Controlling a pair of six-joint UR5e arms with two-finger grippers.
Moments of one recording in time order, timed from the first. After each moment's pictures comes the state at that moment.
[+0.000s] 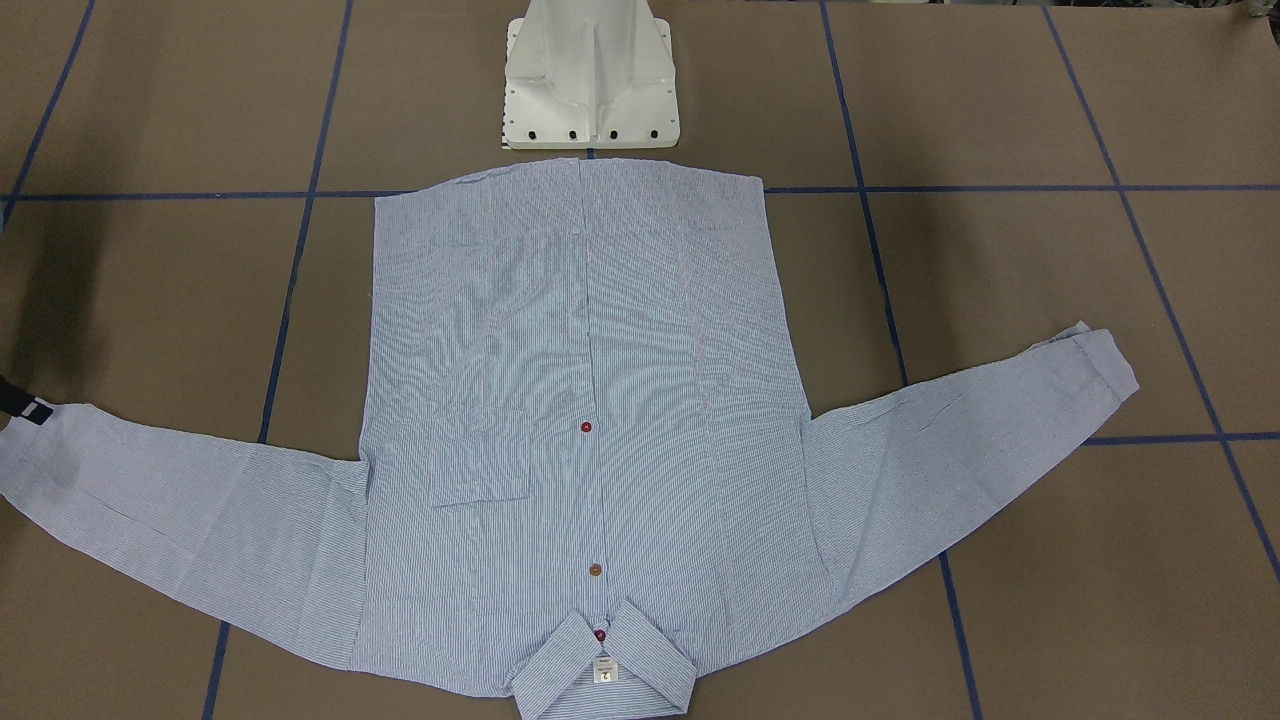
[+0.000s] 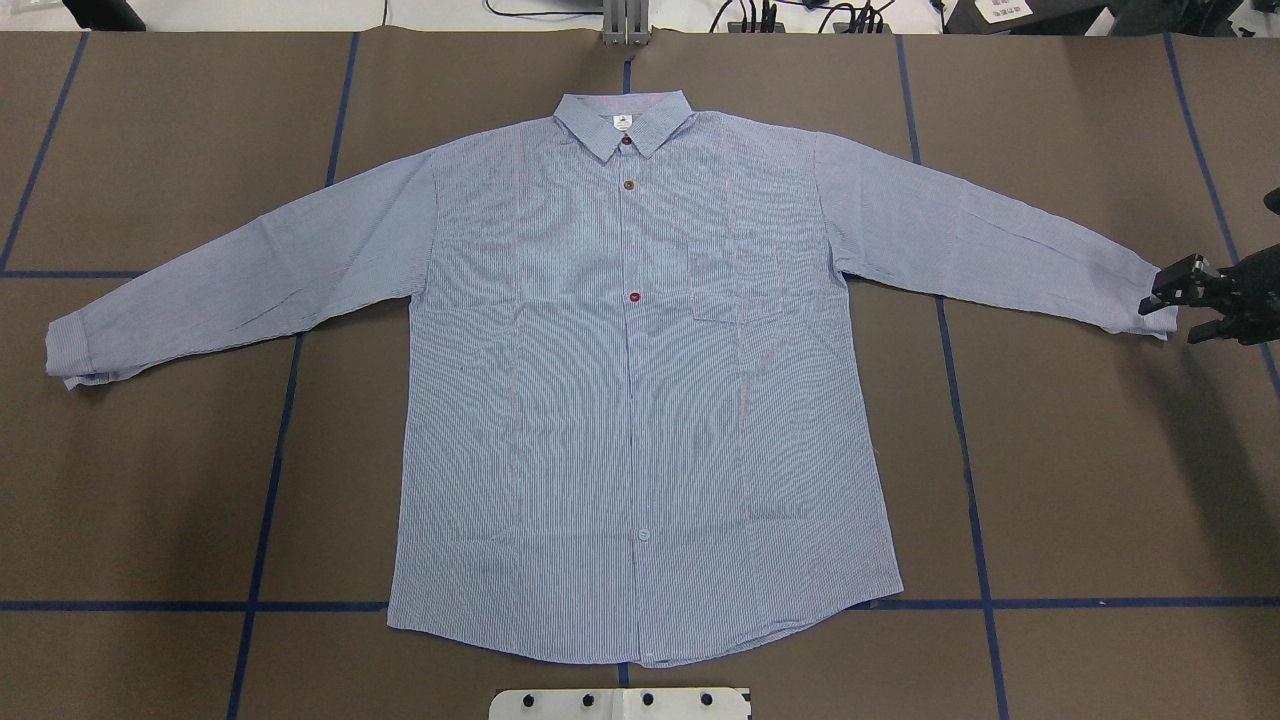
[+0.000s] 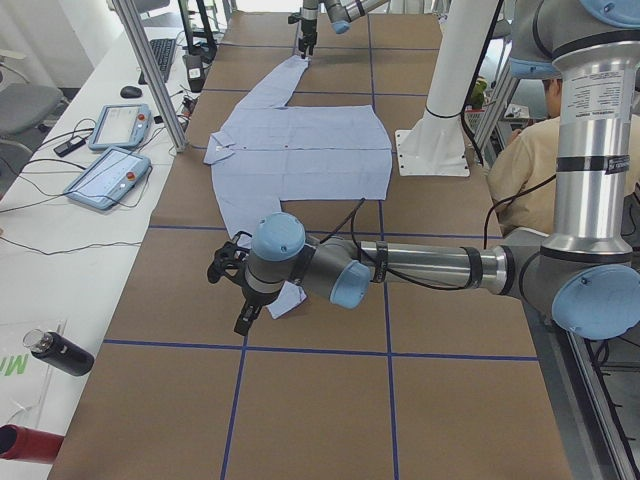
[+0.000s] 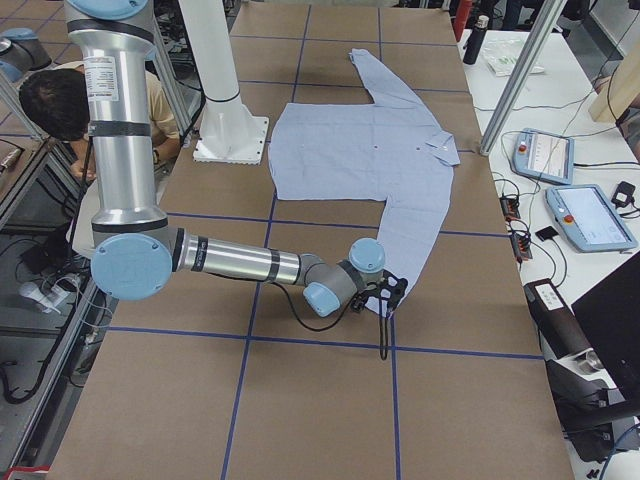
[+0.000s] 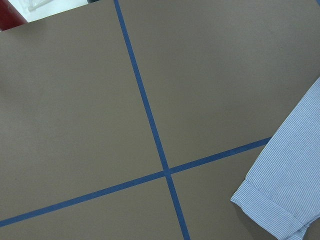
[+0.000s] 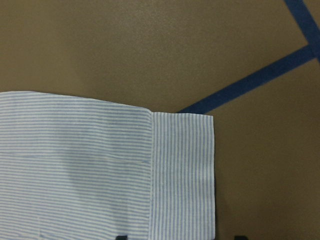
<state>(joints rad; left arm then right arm) -1.58 -1.53 -1.66 -1.96 -2.34 0.01 1.16 -1.53 1.30 -0.73 2.33 1.18</state>
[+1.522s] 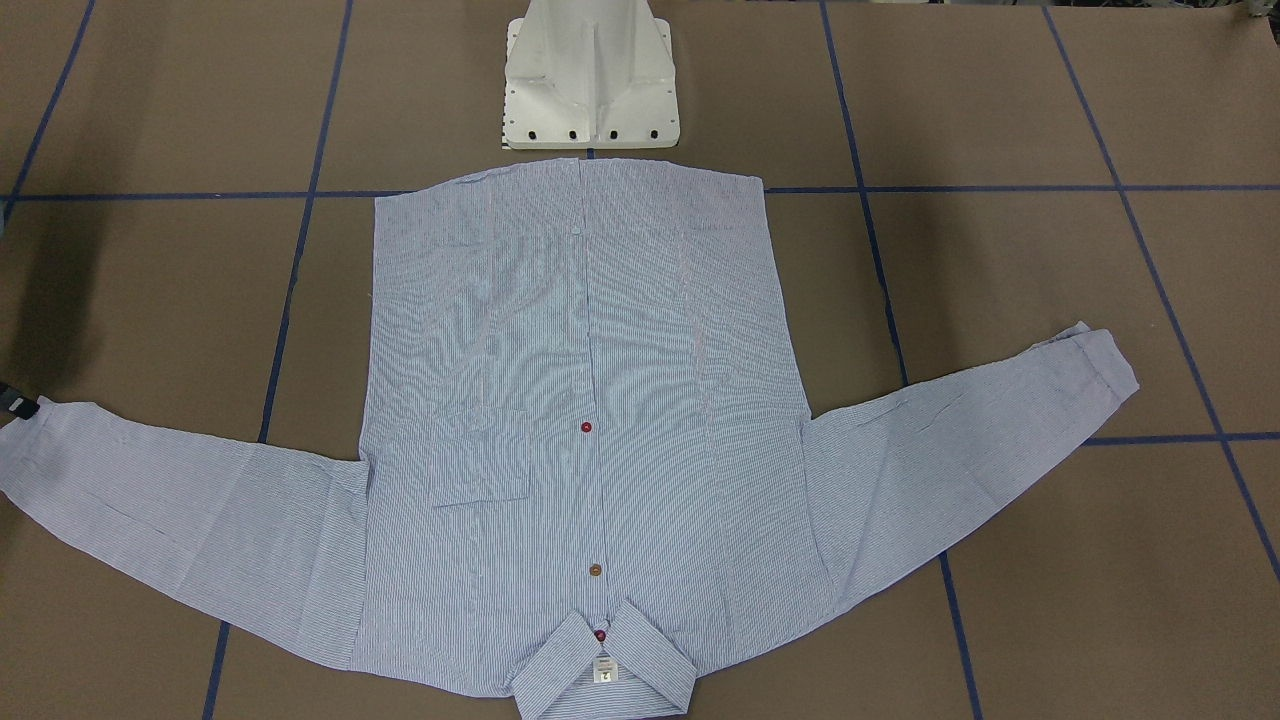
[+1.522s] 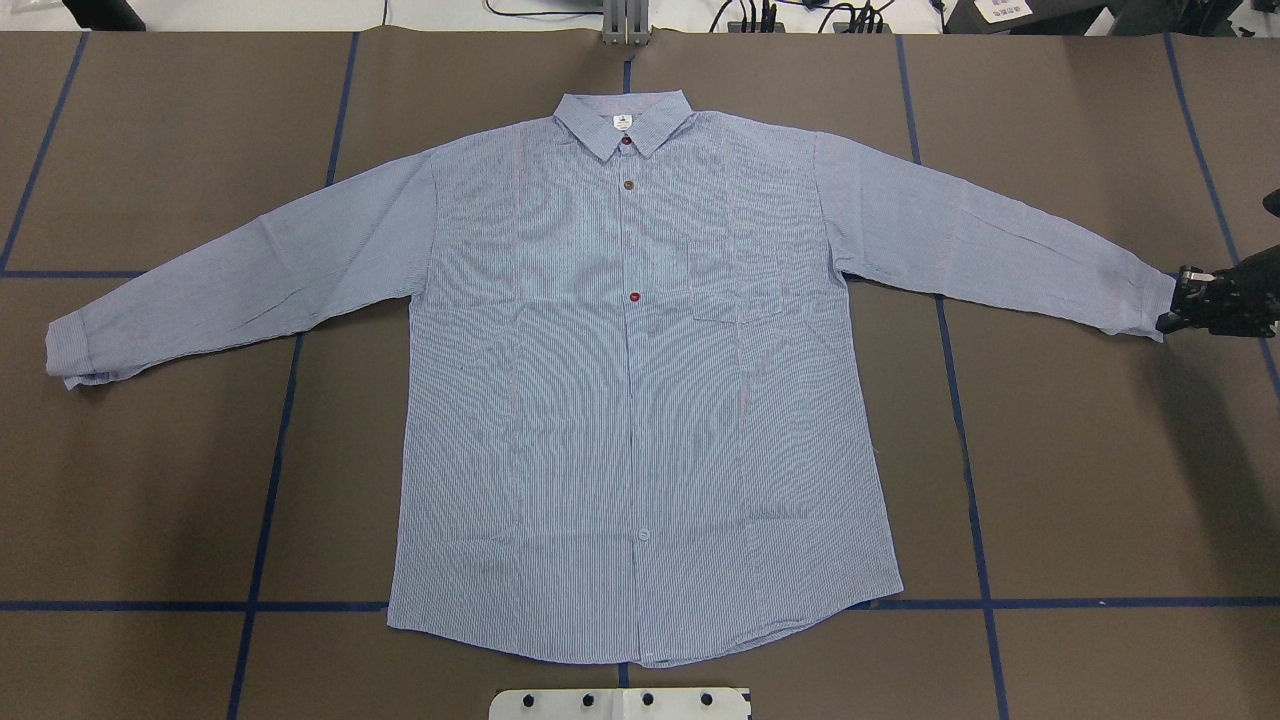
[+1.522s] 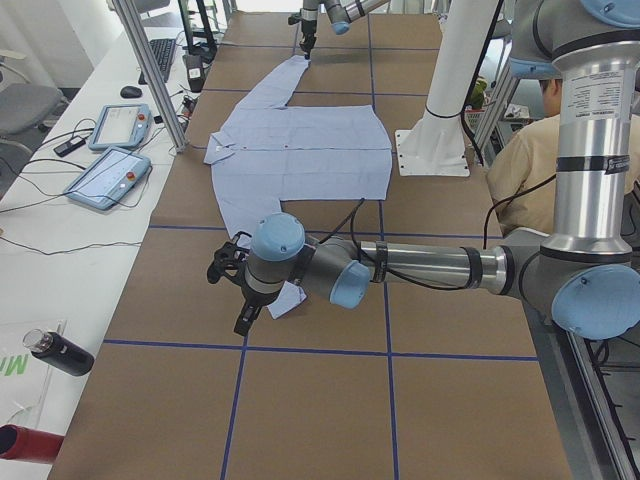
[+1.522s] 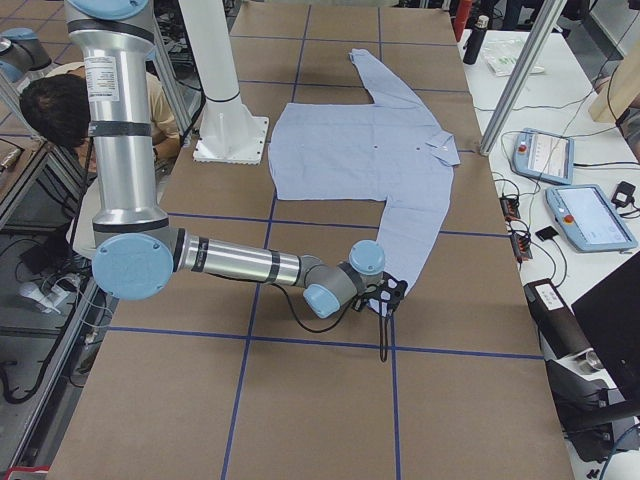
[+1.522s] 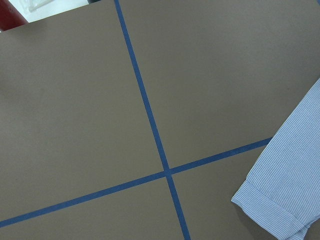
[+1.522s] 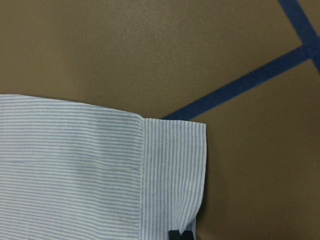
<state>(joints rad) -1.58 -1.53 -1.66 -1.95 -2.34 0.01 1.16 -1.53 1.30 -0.73 2.32 1.18</state>
